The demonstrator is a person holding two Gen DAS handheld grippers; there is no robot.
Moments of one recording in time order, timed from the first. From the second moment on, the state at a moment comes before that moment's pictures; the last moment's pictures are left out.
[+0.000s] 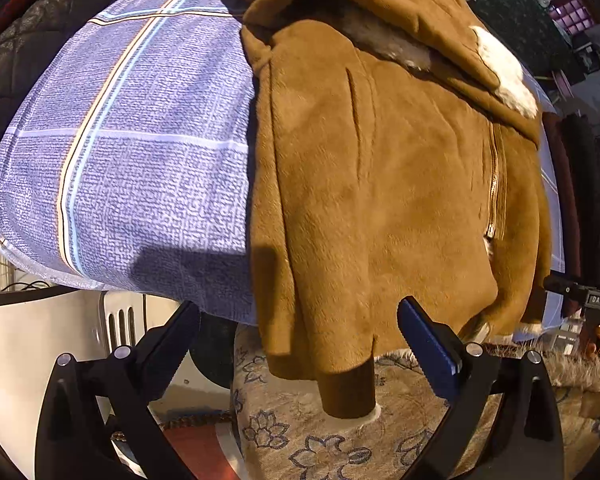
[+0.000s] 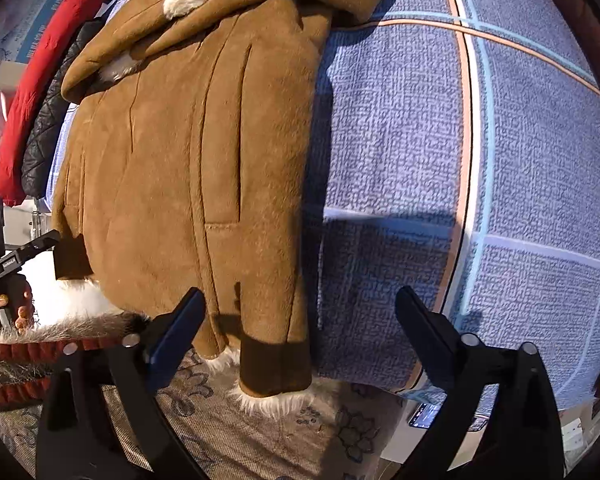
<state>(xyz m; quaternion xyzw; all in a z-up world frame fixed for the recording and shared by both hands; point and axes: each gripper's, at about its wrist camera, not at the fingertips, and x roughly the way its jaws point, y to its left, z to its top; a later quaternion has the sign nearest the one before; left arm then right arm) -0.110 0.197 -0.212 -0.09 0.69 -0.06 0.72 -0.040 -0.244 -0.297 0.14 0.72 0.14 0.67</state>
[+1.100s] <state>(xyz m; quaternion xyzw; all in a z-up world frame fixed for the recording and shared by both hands) -0.081 0.177 -0.136 -0.13 0.62 -0.12 0.76 0.005 -0.209 -0.209 0.28 0.63 0.27 0.68</state>
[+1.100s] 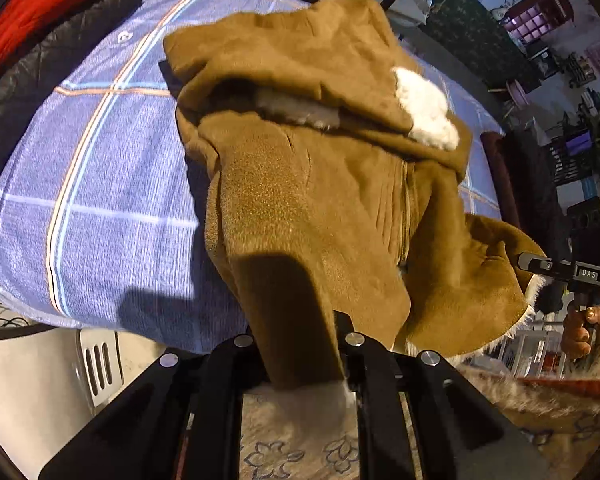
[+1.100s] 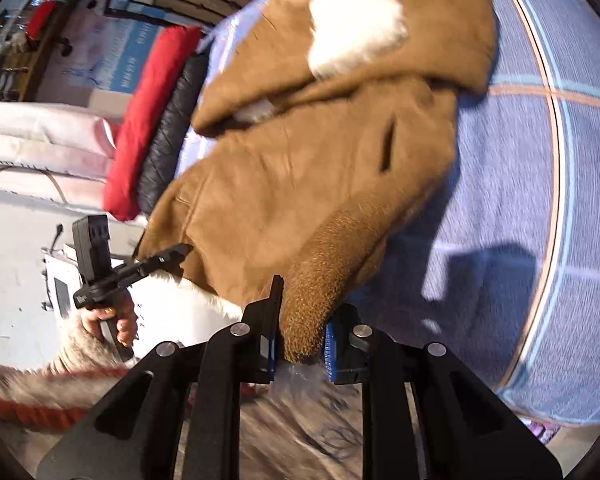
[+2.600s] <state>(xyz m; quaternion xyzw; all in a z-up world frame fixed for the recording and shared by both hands) 0.289 0.191 -0.193 -0.17 0.62 -0.03 0.76 0.291 -0.256 -0.263 0.36 0.58 0.01 0.73</state>
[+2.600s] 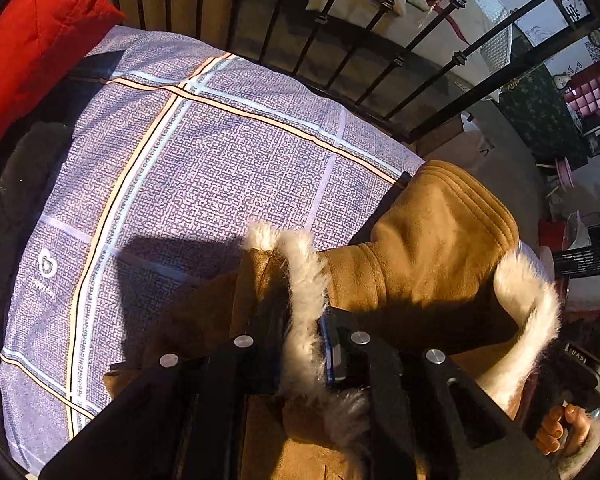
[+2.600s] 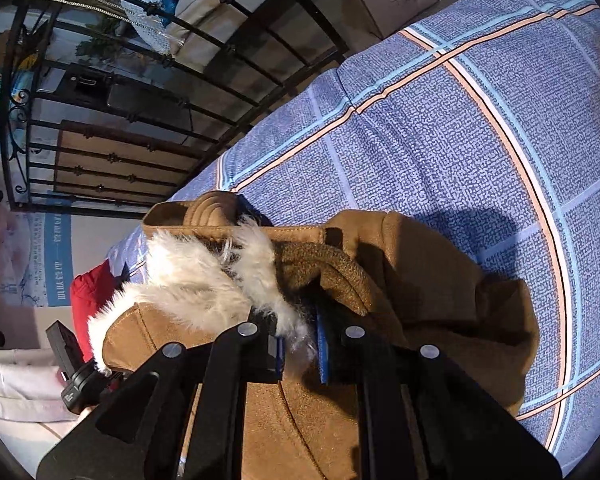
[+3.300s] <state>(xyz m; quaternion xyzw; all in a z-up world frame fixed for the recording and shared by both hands) 0.163 0.116 -0.091 -0.02 0.52 -0.07 0.85 0.281 -0.282 -0.263 0.47 0.57 0.00 0.67</state>
